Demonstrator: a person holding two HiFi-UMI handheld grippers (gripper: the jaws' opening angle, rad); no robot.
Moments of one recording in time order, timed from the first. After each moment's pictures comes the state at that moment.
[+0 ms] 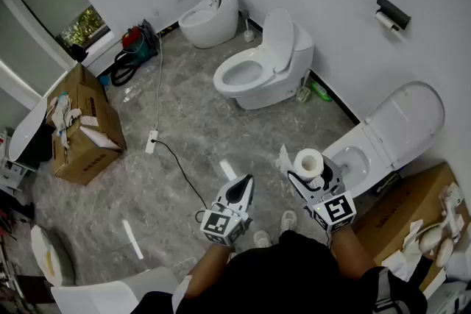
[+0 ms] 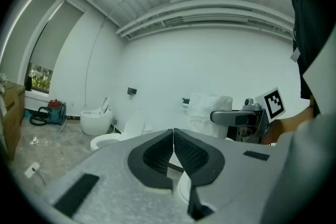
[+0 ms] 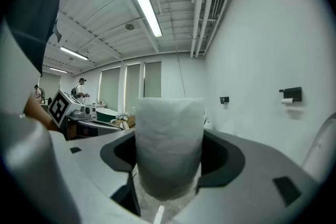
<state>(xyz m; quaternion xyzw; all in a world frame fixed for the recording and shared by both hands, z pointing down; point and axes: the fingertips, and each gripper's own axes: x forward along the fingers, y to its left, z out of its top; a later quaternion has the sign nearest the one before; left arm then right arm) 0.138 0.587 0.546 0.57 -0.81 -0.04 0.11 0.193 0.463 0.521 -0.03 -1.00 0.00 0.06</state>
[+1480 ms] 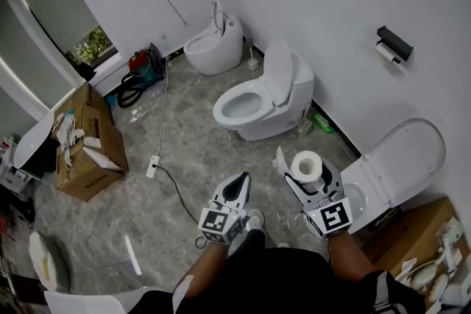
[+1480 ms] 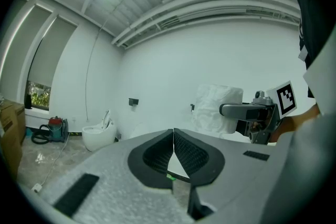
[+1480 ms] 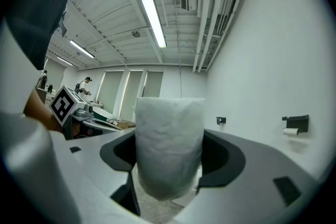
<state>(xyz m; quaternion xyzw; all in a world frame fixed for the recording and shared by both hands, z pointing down) 0.062 0.463 0.501 0.54 -0.84 -0.01 0.06 0.131 0.348 0.452 -0.04 -1.00 -0.07 -0.01</state>
